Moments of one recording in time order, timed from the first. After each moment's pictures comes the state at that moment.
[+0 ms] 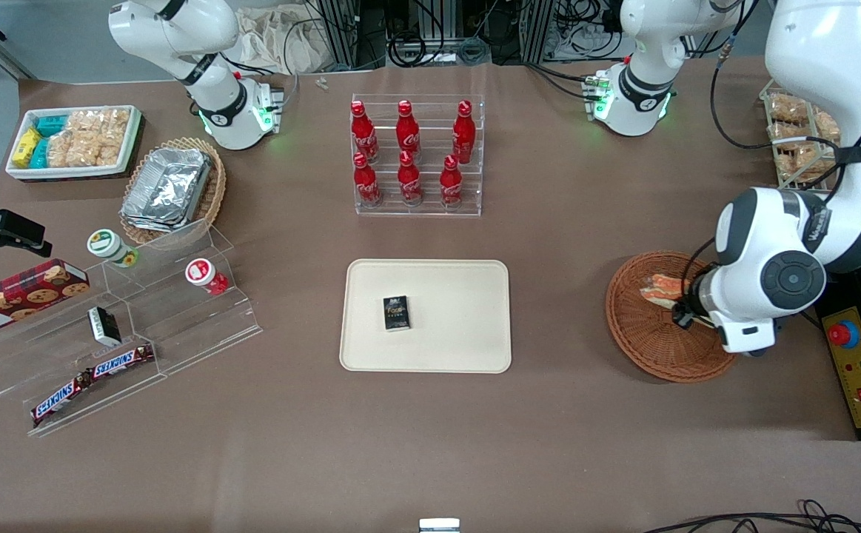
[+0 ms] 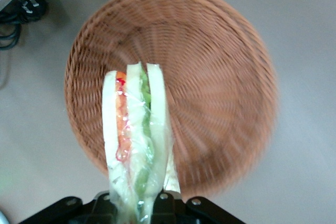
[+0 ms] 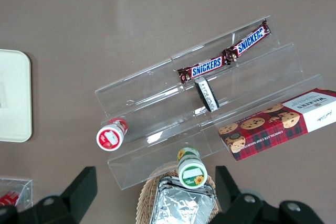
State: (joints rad) arm 0.12 0.38 -0.32 -1.69 0.20 1.81 -1.13
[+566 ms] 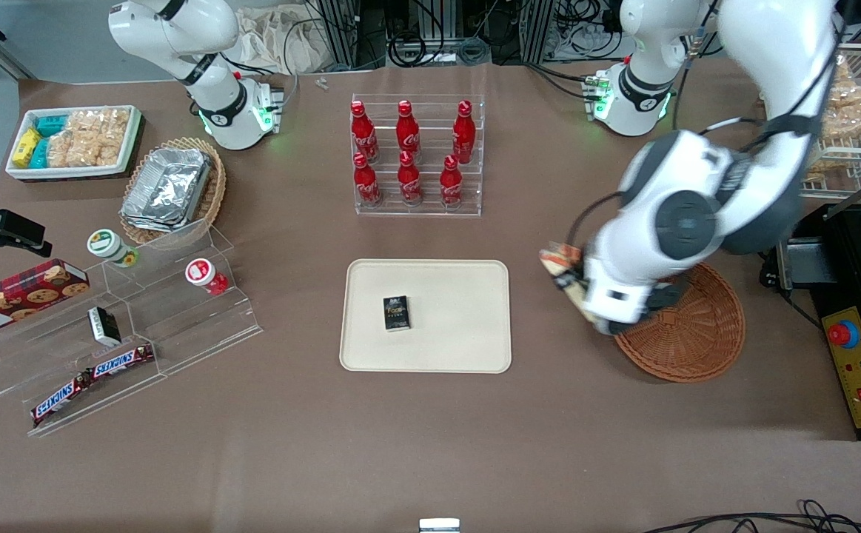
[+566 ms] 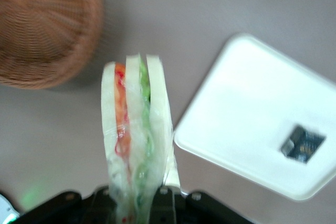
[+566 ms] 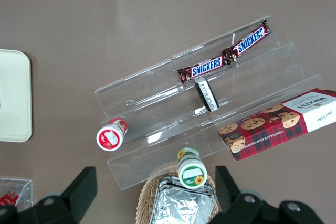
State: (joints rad) arm 0.06 0.47 -0.65 -1.51 0.10 1.74 -0.97
